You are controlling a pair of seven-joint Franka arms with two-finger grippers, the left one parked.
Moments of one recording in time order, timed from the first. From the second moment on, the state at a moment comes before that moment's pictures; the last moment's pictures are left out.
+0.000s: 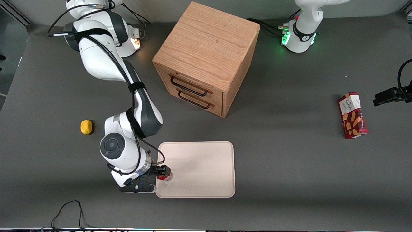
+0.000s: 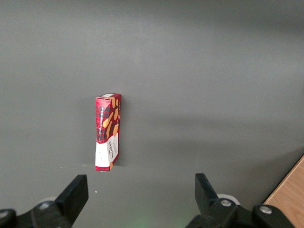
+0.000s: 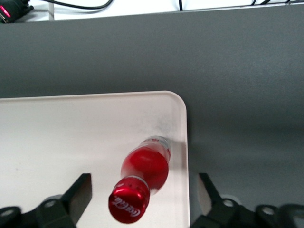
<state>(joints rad) 0.45 0.99 -0.18 -0.85 0.17 2.00 0.35</state>
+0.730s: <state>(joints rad) 0.43 0.46 -0.19 -1.10 0.17 1.64 0.42</state>
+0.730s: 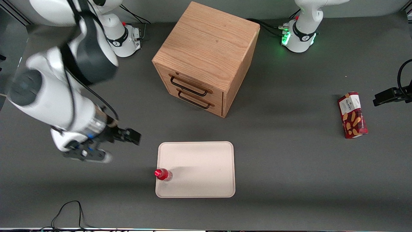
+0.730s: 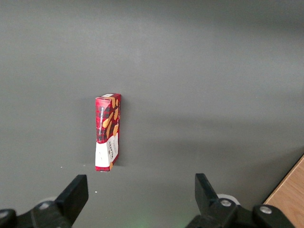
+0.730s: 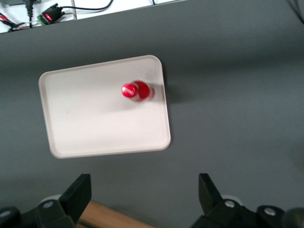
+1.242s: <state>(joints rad) 0.25 0.06 -0.14 -1.49 0.12 1.63 0.26</state>
